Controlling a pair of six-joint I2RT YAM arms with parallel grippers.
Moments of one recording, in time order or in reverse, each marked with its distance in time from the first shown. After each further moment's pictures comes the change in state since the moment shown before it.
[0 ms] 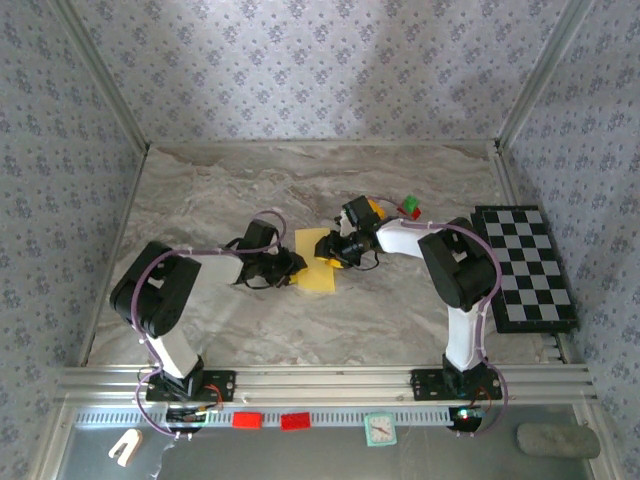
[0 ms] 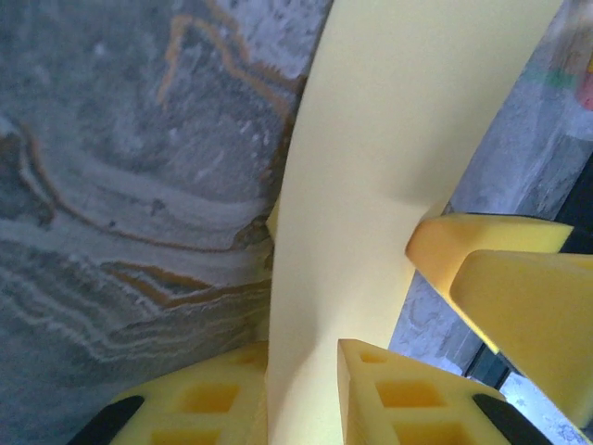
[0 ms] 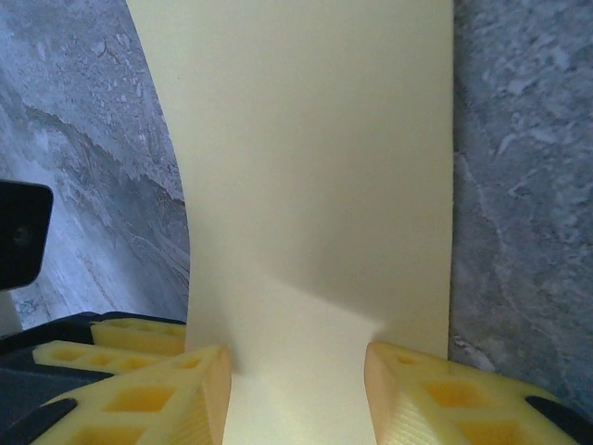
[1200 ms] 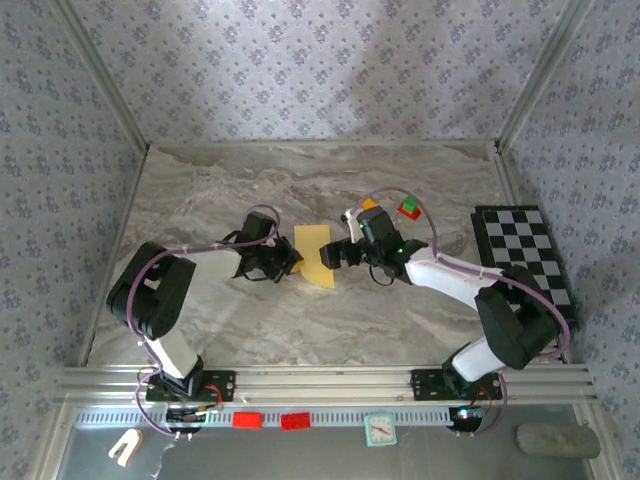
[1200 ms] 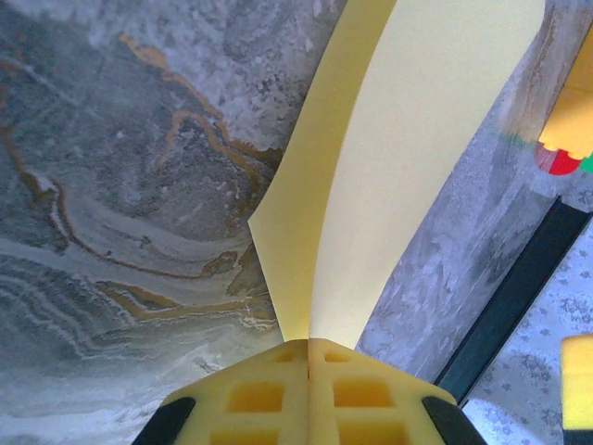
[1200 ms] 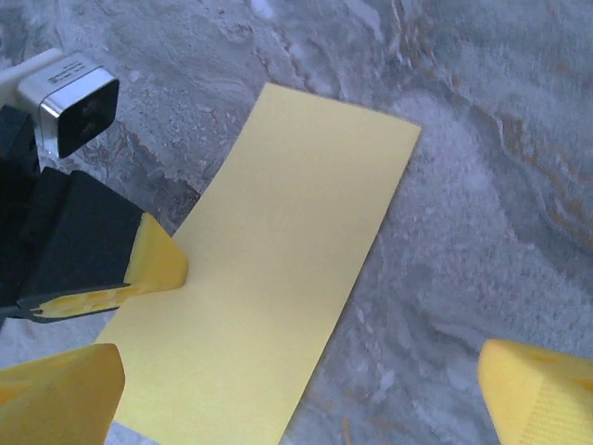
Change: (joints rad) left arm 0.019 -0.022 0.057 -0.074 -0.032 -0.117; right arm 0.101 -0.463 -0.304 0.156 0.449 -0.514
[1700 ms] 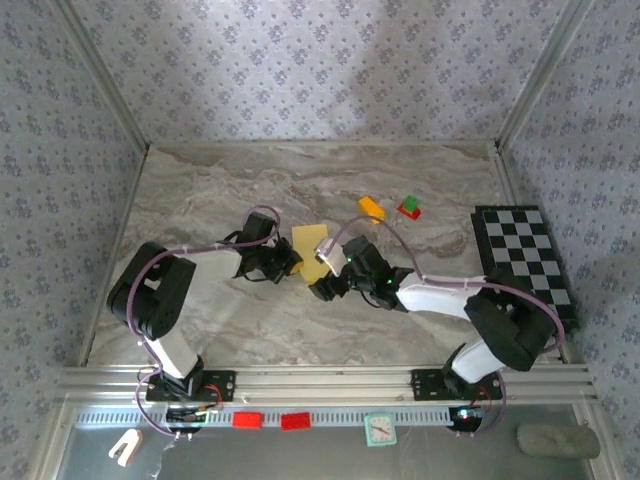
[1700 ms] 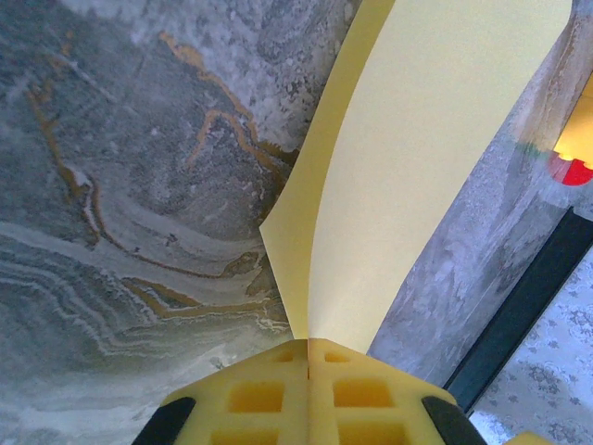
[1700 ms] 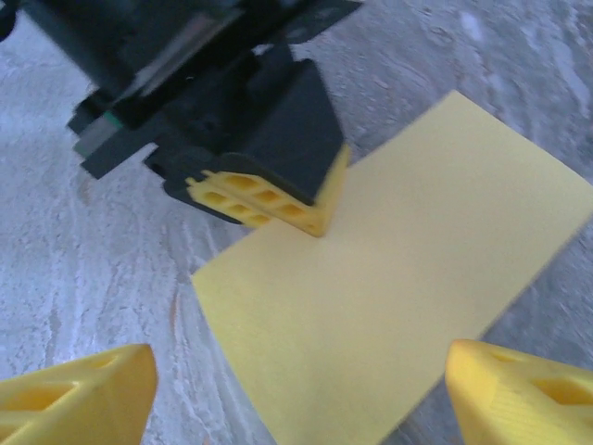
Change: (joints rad) left arm -0.005 0.000 0.002 -0.019 -0.023 -0.006; right arm 0.175 0.023 -0.167 0.287 -0.011 -0.354
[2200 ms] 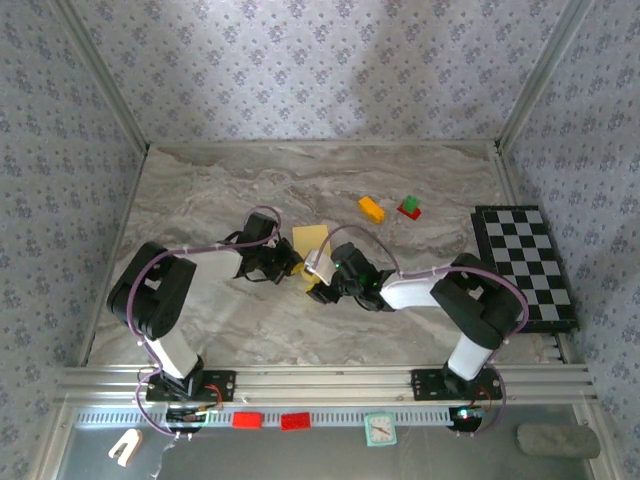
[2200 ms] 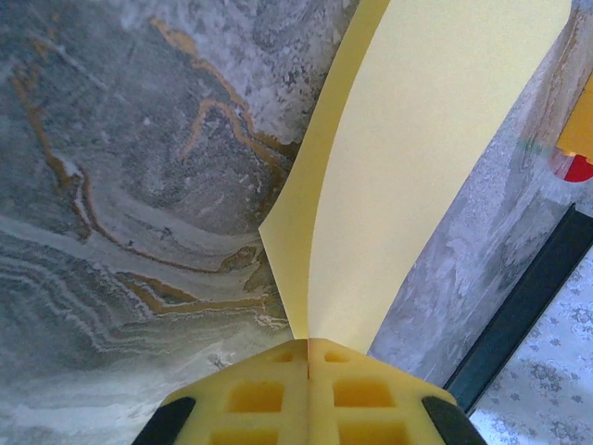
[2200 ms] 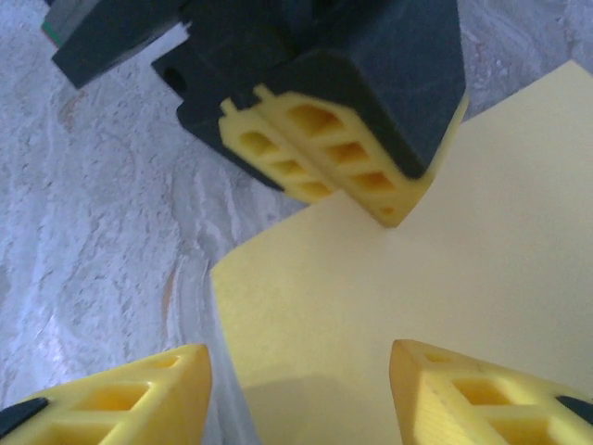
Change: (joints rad) left arm -0.005 0.000 0.000 0.000 -0.001 0.000; right arm 0.024 0.179 0.030 0.093 -0.010 -0.114
